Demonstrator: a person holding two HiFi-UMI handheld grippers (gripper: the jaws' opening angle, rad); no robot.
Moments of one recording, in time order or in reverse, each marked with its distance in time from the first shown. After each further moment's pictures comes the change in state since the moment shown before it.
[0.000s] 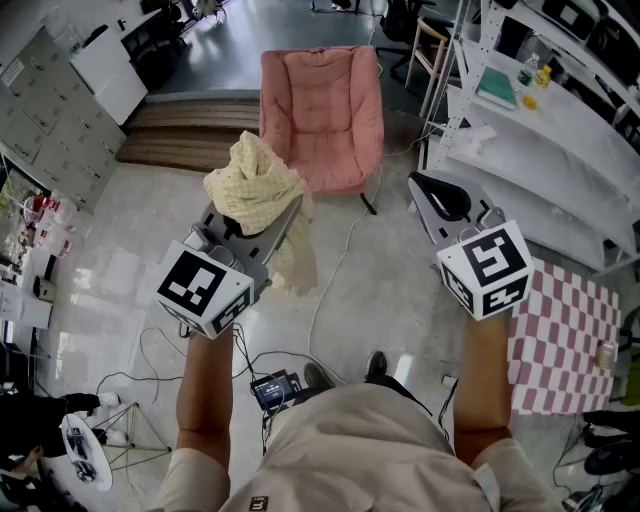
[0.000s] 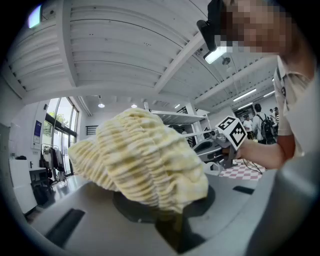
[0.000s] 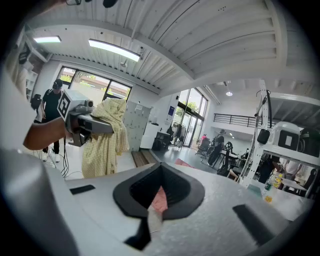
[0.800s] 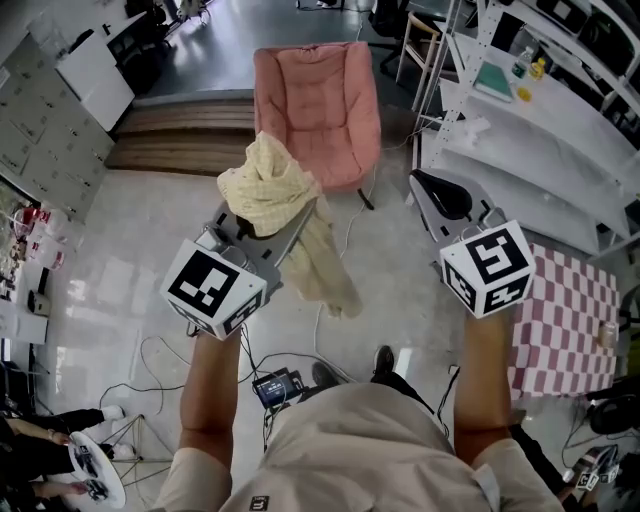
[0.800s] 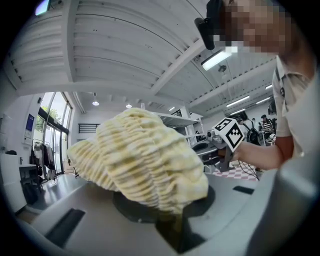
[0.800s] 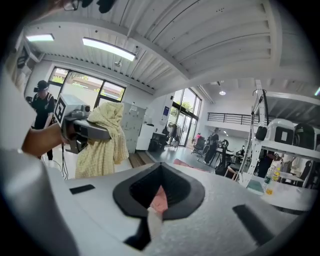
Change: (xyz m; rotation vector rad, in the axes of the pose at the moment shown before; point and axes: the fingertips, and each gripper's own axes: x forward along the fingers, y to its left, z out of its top) left arm -0.026 0.019 -0.015 -0.024 -0.027 -0.094; right arm 0.023 0.037 0.015 0.051 -0.004 -0.057
